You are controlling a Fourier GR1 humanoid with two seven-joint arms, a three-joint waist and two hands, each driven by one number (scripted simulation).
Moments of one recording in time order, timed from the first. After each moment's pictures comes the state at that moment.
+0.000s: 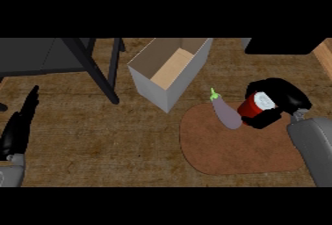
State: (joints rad) left arm -0.10 0.39 0.12 -1.33 -0.19 0.14 0.06; right arm -0.47 -0.44 0.11 -1.17 0.78 0.34 -0.03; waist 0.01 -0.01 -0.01
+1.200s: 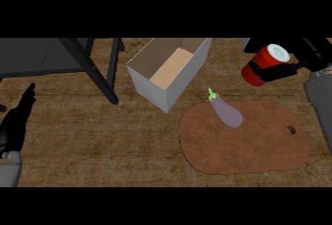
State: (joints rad) left arm -0.12 0.39 0.15 -1.35 -0.21 0.10 0.10; right arm -0.78 -0.49 -0.04 -0.94 0.80 0.00 -0.42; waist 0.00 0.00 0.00
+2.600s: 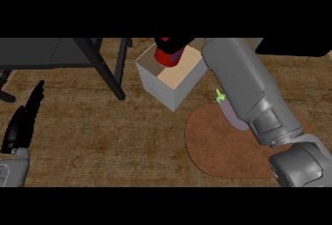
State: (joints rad) left arm -0.15 0.36 0.15 -1.31 -0.24 0.09 0.04; right arm -1.34 -0.07 -0.14 -0.42 0.72 -0.05 -0.11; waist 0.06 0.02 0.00
